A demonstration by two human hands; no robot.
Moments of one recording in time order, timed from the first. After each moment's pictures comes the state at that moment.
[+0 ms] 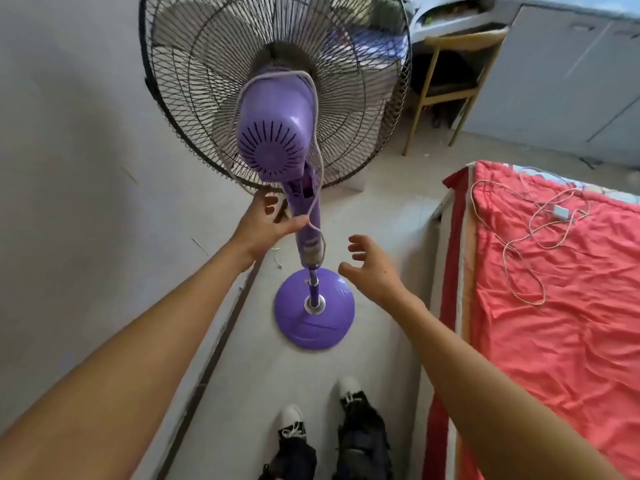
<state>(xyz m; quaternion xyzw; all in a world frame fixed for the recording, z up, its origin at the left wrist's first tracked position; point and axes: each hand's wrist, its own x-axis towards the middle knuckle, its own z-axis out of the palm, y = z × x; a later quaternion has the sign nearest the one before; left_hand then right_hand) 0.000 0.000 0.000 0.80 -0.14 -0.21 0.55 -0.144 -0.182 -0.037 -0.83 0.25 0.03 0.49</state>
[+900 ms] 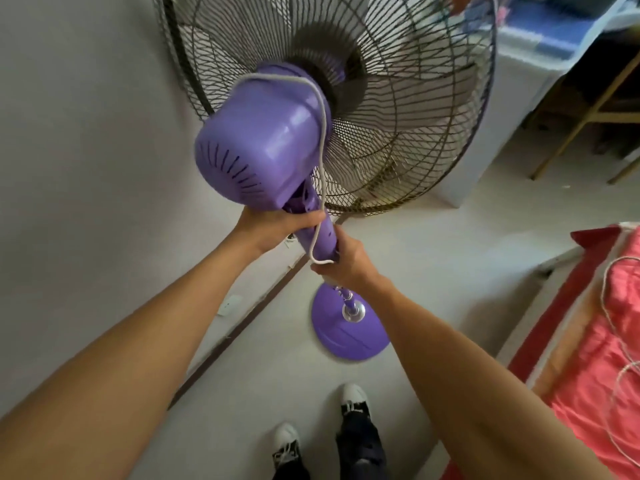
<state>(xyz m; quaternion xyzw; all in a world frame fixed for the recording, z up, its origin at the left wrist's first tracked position) 0.043 -0.032 0.011 0.87 0.03 -0.04 0.50 0.021 -0.181 -0.123 -0.85 -0.03 0.11 0.51</state>
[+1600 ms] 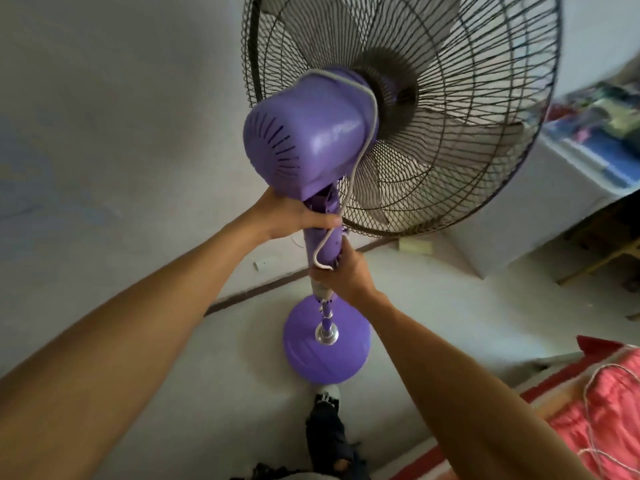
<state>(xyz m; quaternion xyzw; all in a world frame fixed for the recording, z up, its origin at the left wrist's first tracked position) -0.149 0.071 0.114 0.86 0.07 0.02 0.51 -0.136 -0.091 -0.007 -0.85 -0.15 0.16 0.47</state>
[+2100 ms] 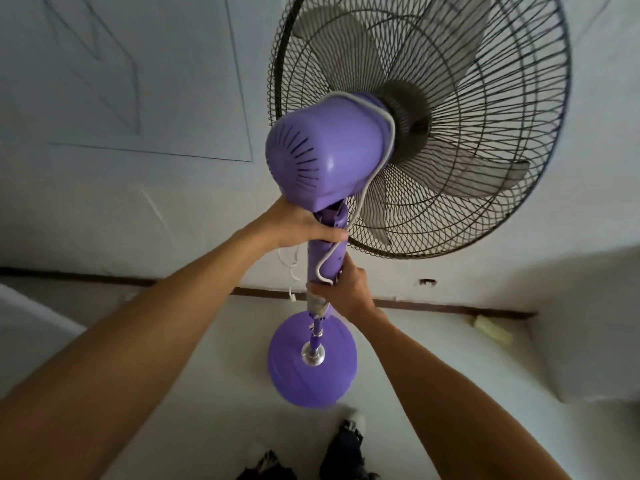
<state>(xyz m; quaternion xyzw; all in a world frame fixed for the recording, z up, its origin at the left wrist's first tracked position) -0.402 0.208 0.155 0.82 0.21 0.16 0.50 -0.323 0.065 0.041 -0.80 -0.33 0.24 0.44</state>
